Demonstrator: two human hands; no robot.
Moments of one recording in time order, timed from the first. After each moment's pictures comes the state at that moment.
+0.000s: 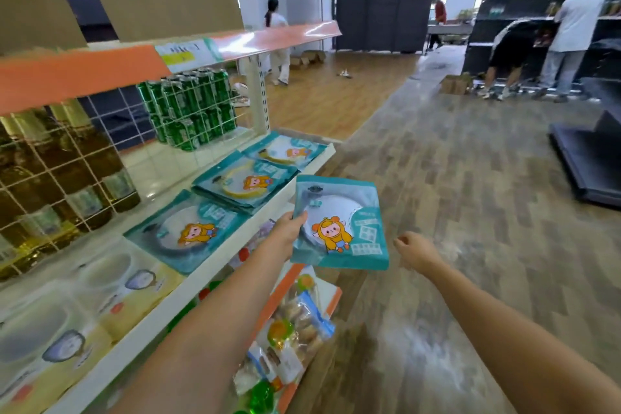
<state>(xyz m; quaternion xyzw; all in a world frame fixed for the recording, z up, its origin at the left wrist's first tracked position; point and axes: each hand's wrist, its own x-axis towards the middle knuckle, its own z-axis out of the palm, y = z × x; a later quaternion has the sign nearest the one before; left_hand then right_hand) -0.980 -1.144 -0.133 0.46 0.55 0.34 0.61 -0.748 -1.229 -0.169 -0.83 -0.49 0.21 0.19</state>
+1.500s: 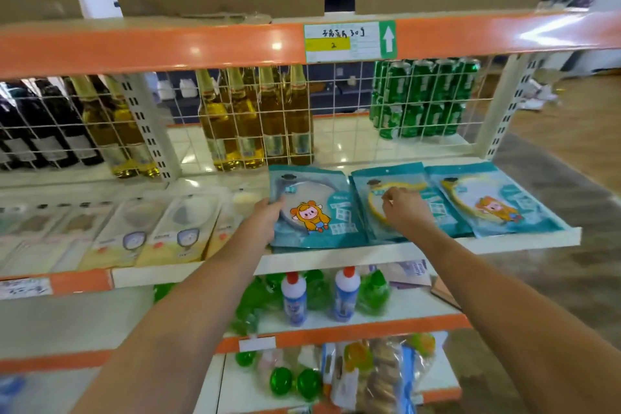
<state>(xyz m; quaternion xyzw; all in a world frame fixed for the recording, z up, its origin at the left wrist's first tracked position) -1.149 -1.102 -0.124 0.06 0.77 0.55 0.33 -0.949 -0.947 -0.120 -0.45 -0.87 0.13 0.13</state>
